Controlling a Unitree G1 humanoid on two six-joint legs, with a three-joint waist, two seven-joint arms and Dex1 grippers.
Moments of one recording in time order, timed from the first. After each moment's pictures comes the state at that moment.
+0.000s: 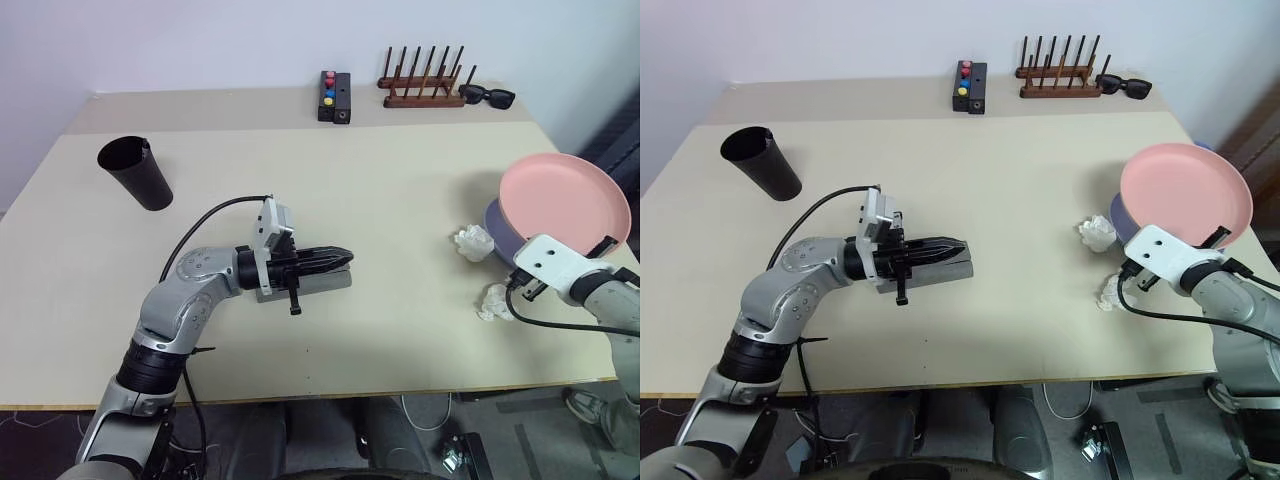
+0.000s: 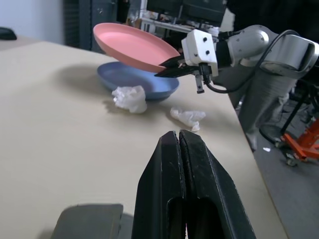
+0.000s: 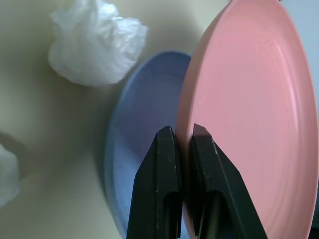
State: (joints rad) left arm -0.44 0.41 -0.14 -0.20 -0.57 0.51 -1.00; right arm 0.03 -0.88 -0.24 -0.19 -0.28 0.26 0.53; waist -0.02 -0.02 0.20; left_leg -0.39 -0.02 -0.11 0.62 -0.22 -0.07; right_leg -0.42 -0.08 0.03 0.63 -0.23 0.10
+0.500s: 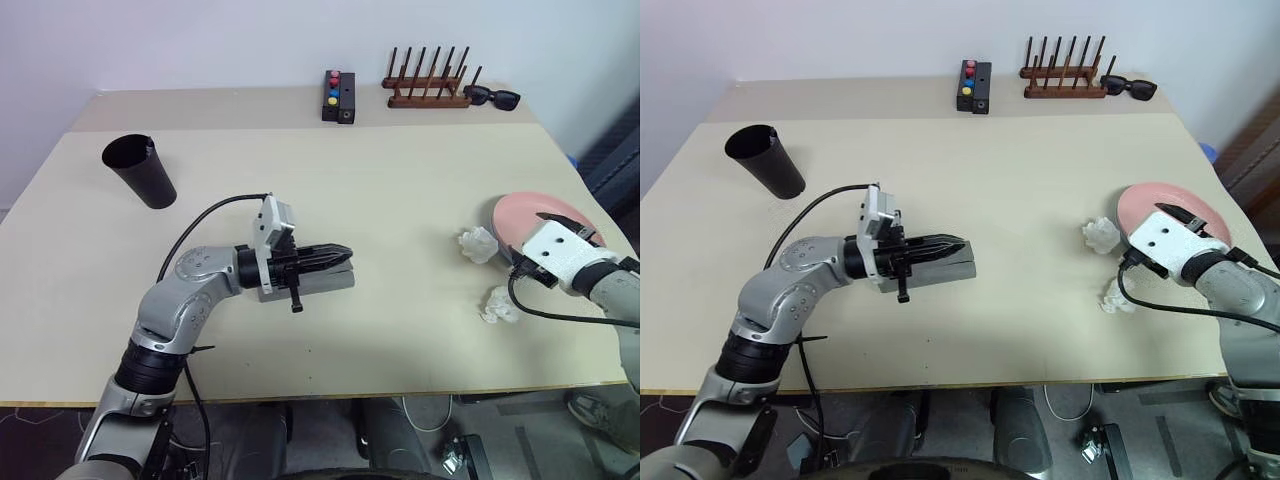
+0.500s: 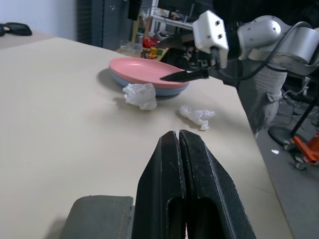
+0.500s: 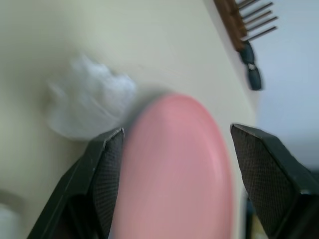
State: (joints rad) left arm -0.43 0.42 -0.13 -0.22 -0.58 0.54 -0.95; right arm -0.02 -0.84 -0.27 -0.19 -0.11 0.20 0.60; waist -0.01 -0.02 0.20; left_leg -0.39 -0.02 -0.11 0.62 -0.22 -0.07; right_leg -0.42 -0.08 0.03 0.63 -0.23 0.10
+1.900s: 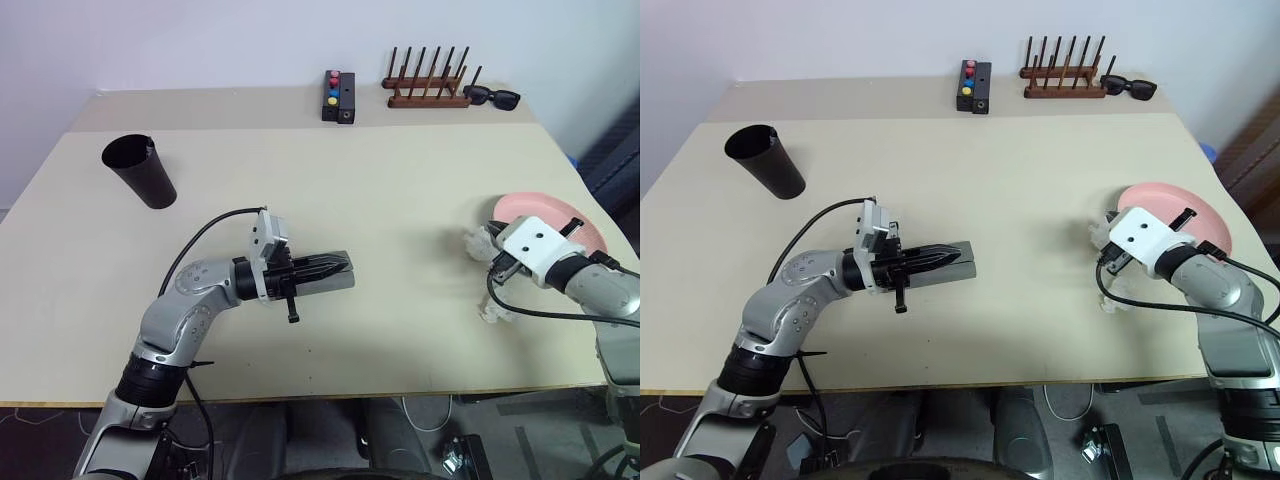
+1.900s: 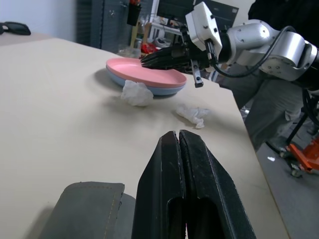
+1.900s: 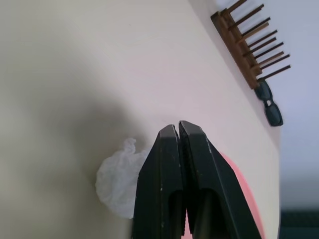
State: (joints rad) left arm -0.36 0.41 -0.14 -0.19 -0.57 0.45 -0.99; right arm -0.09 -0.81 -0.21 -0.15 -0.08 0.17 0.62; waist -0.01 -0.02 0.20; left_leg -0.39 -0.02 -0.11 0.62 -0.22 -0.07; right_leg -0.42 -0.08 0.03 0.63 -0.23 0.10
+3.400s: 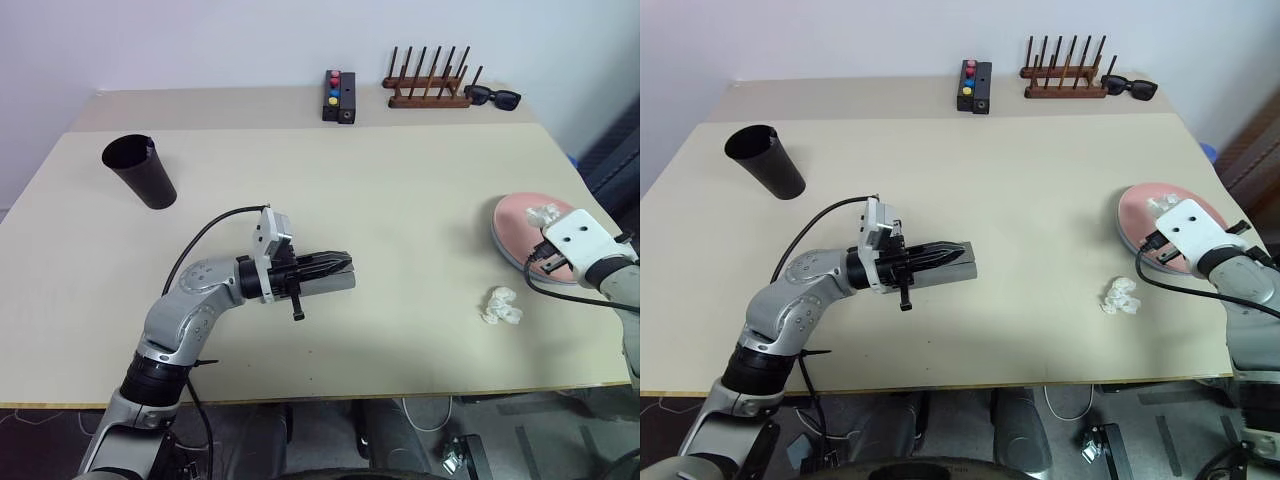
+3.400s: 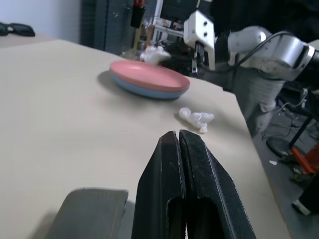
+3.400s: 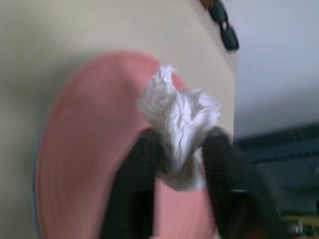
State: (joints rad) left arm -0.37 0.39 -0.14 -0.21 -0.58 0.48 -0.95; right arm -0.08 -0.86 -0.29 0.03 -0.15 0.18 0.46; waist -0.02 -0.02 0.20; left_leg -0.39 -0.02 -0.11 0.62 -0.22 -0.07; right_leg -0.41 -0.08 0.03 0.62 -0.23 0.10
